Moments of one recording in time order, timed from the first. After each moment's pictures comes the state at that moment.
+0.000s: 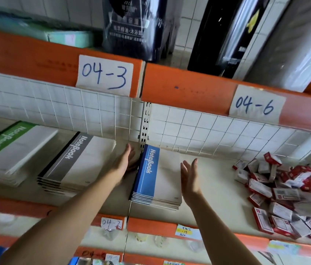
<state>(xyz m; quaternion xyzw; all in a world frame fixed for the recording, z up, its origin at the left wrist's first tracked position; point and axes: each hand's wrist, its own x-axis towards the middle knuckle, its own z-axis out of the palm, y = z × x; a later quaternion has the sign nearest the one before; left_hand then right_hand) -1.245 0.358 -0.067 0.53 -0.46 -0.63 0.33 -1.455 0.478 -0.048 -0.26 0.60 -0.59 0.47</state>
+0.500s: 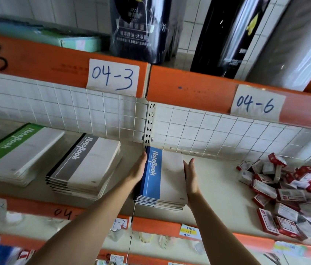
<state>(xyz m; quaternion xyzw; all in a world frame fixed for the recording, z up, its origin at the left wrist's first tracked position) -1.270 0.388 -0.062 0.49 -0.54 -0.62 0.29 -1.442 0.480 -0.047 -0.34 0.52 -0.56 0.54</state>
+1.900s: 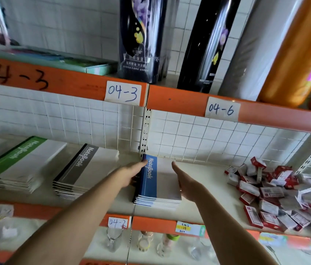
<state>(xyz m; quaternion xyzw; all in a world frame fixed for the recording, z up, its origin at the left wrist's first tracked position) -1.253 0.396 -0.016 0.56 -0.53 -0.61 0.17 -1.448 0.484 -0.012 -0.34 0.67 -0.37 0.55</state>
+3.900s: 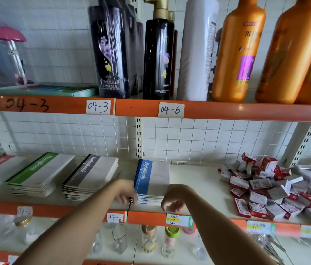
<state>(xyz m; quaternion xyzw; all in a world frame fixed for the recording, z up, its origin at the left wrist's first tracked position) -1.241 0.485 0.027 0.60 -0.69 -0.37 -0.12 -1.430 0.560 0.028 -0.51 0.75 0.03 0.42</state>
